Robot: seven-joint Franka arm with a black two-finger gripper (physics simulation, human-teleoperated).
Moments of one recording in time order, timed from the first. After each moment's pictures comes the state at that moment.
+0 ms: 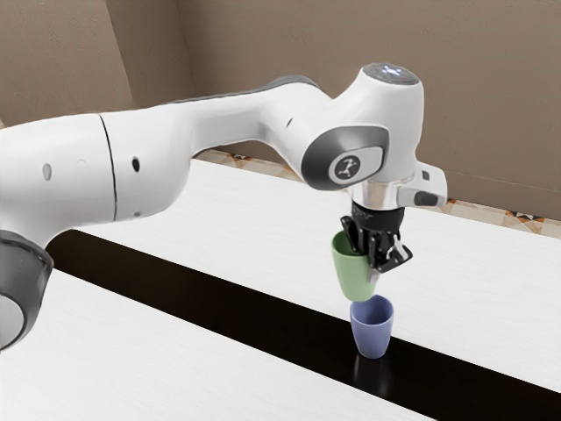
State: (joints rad) arm -0.64 0.46 0.04 -1.35 0.06 1.75 -0.20
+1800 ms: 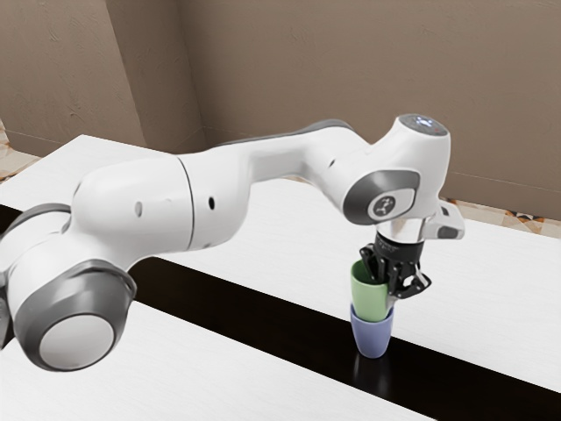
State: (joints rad) arm -0.61 0.72 0.03 -1.14 0.05 1.74 -0.29
